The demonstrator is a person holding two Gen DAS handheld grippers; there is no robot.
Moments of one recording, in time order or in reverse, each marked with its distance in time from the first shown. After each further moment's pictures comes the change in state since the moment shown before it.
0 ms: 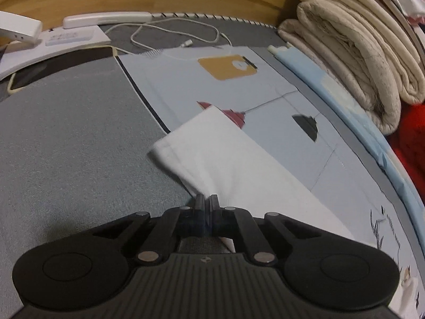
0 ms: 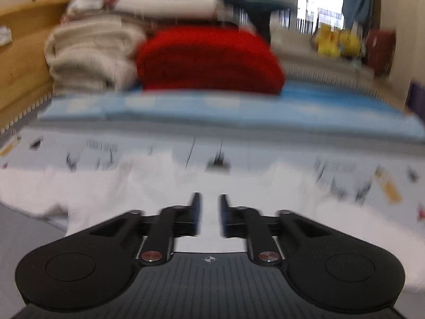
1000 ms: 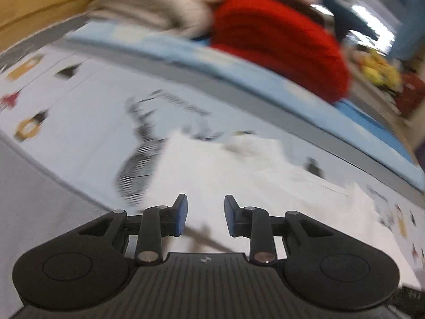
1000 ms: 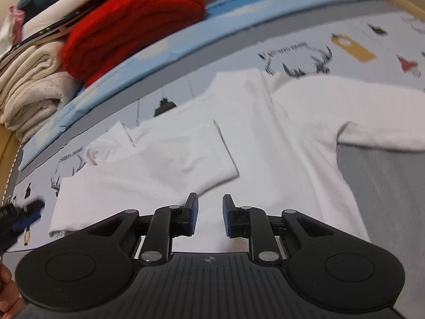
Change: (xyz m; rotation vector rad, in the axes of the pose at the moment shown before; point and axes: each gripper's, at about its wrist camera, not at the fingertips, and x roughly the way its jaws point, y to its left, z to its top) left arm -0.135 -0.254 -0.192 0.449 0.117 -0.307; right arm 0.007 -0.088 -0.042 0.504 0.180 0.028
